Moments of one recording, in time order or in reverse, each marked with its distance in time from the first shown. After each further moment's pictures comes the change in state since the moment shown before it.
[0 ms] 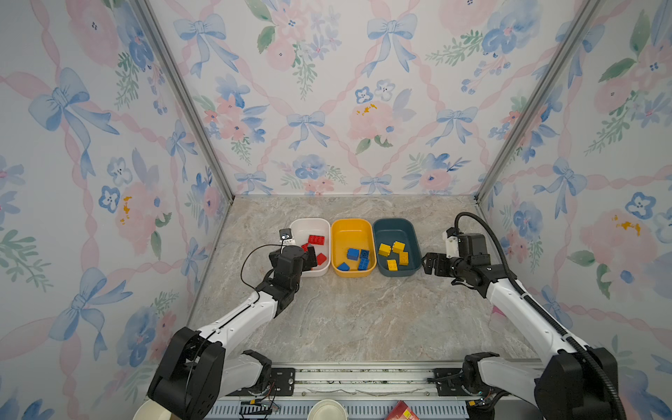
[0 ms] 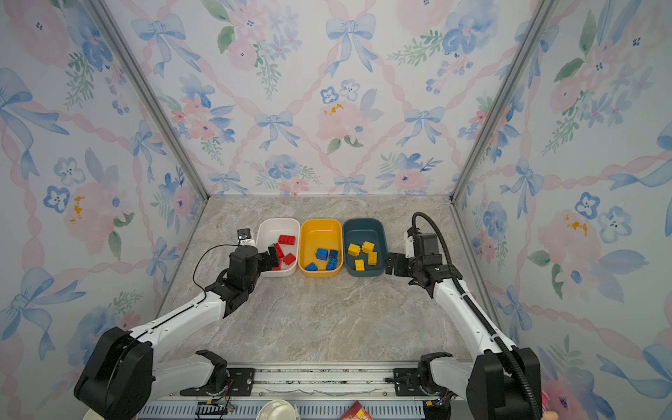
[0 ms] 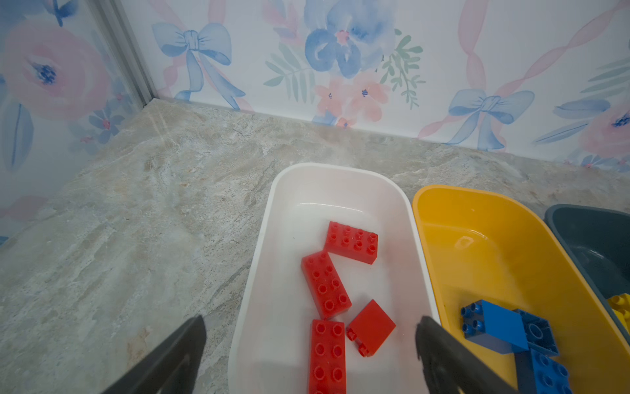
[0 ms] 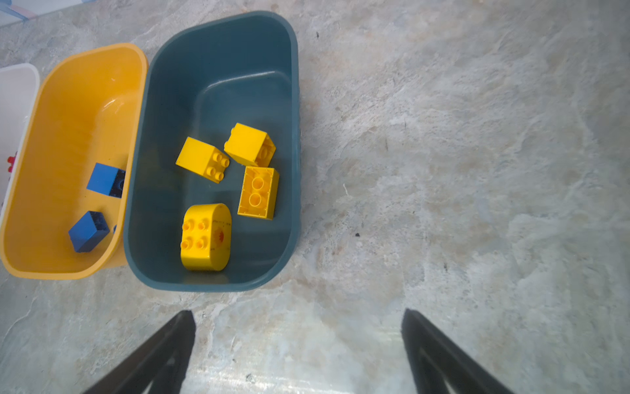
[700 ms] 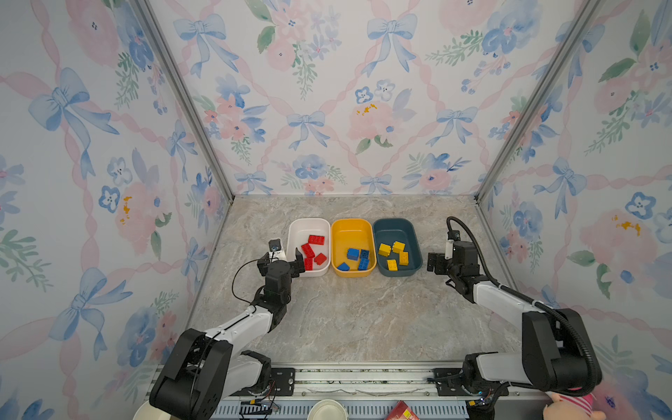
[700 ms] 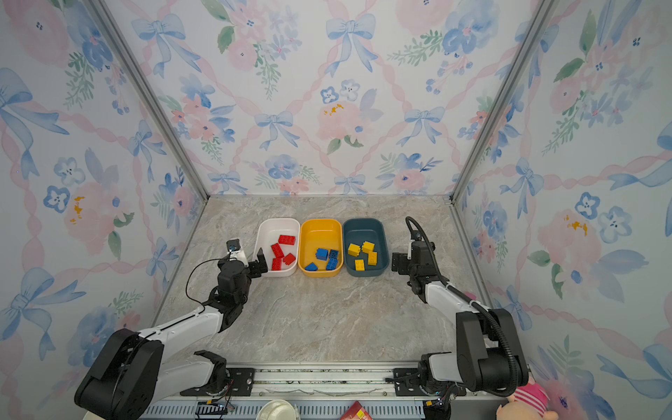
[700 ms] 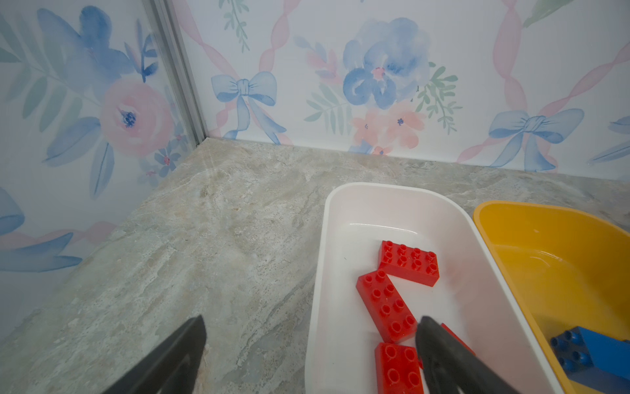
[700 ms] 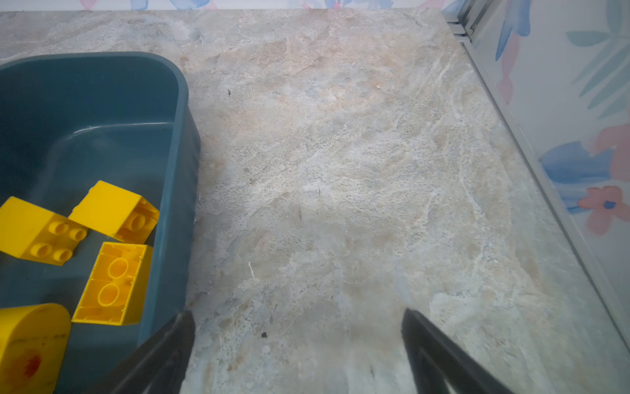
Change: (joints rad) left arm 0.098 -0.011 -0.233 0.401 -0.031 0.174; right arm -0.045 0.200 -0.238 0.622 0.228 -0.145
